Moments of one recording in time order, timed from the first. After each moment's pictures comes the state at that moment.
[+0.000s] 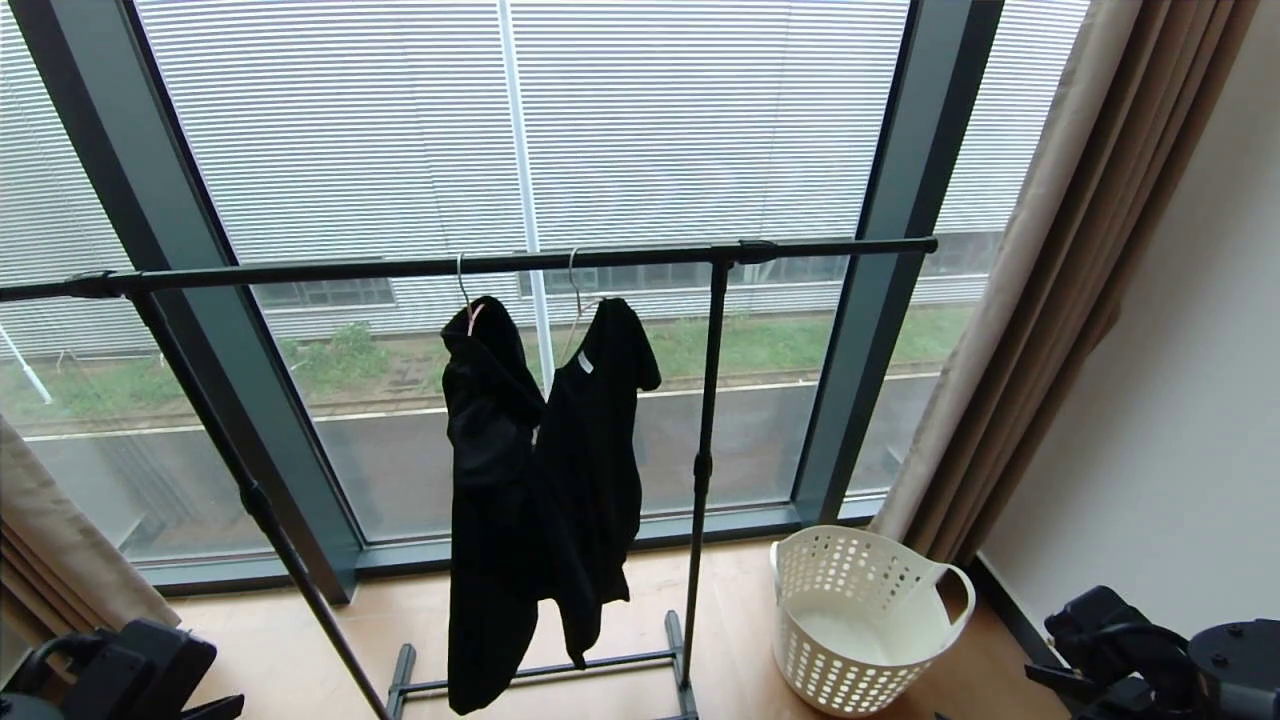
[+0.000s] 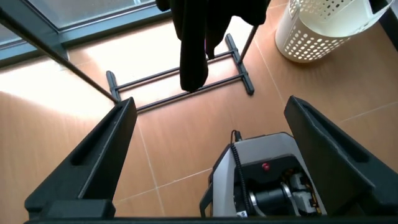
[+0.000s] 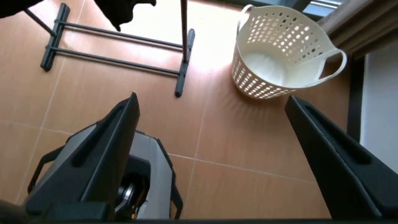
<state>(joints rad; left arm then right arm) -0.49 1.10 -0.01 -0.43 0.22 -0.14 0.51 1.43 0.00 -0.69 -0.16 0.14</state>
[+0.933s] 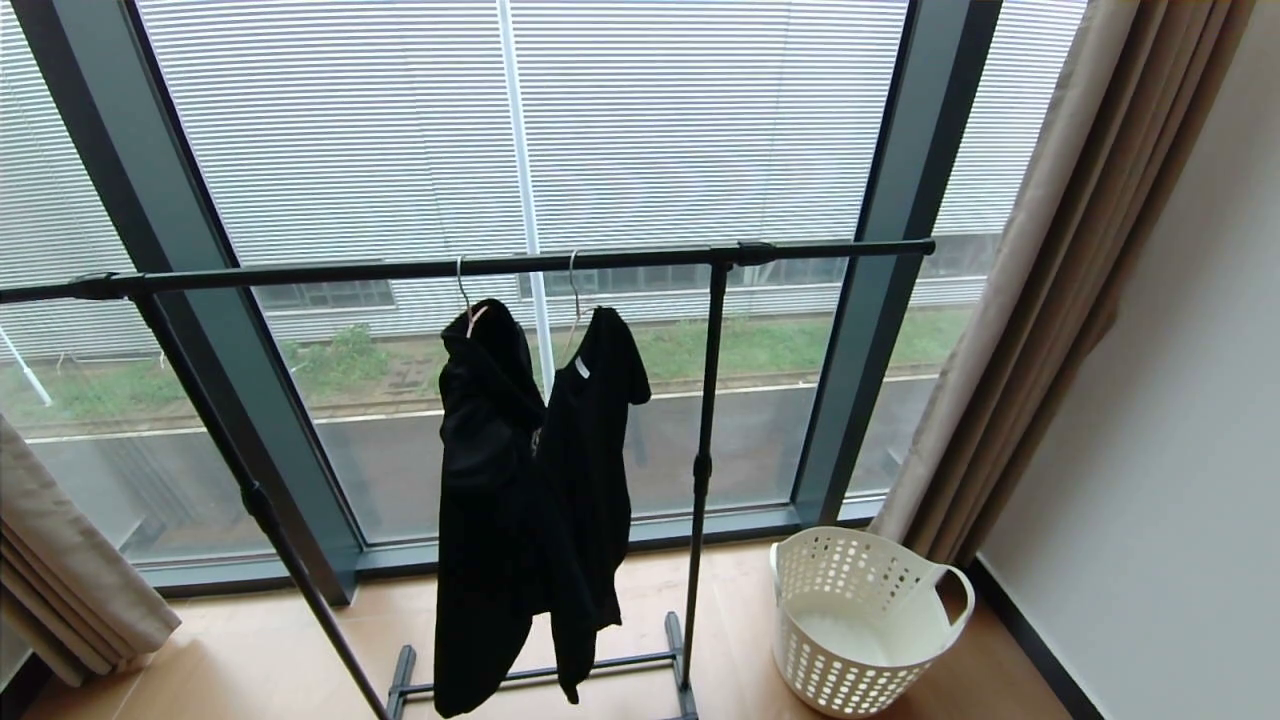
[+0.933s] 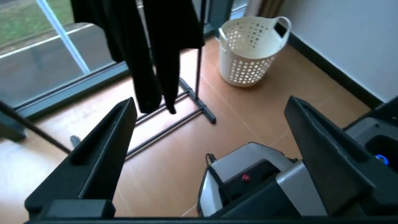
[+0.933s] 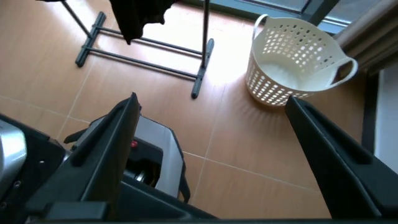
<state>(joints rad) -0.54 0.31 -0.04 0.09 0.14 -0.04 0.55 0.56 -0.01 0.02 -0.28 0.10</state>
